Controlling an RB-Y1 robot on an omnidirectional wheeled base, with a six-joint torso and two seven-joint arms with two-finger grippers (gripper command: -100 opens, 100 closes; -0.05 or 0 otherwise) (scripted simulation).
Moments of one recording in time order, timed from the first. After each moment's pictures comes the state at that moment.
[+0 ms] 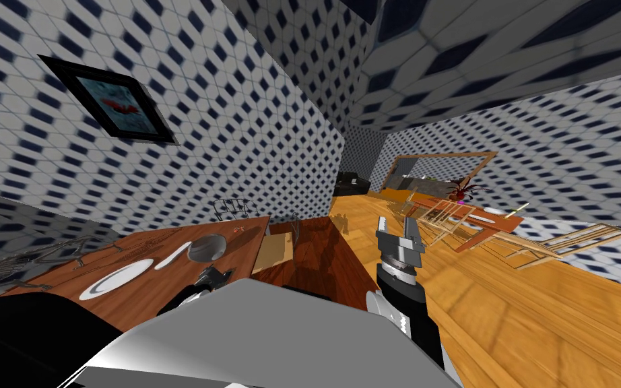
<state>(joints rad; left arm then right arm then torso) 0.36 0.26 0.48 -1.12 0.58 0.05 0.29 0.54 -0.01 0.03 -2.30 -0.05 -0.63 -0.02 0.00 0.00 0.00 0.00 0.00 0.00</state>
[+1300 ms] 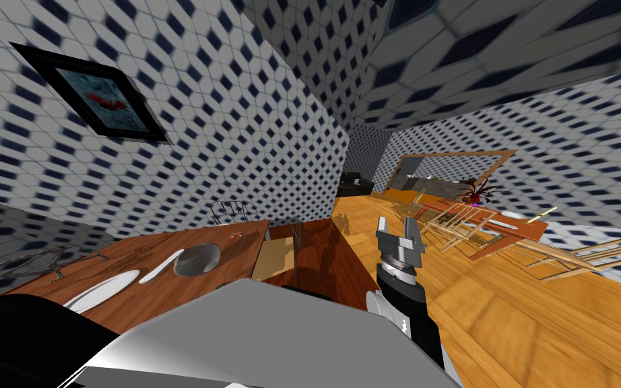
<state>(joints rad) 0.28 0.26 0.63 -0.83 0.68 0.27 0.42 0.54 -0.01 0.03 -2.30 -0.05 -0.63 -0.02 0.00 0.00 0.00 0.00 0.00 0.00</state>
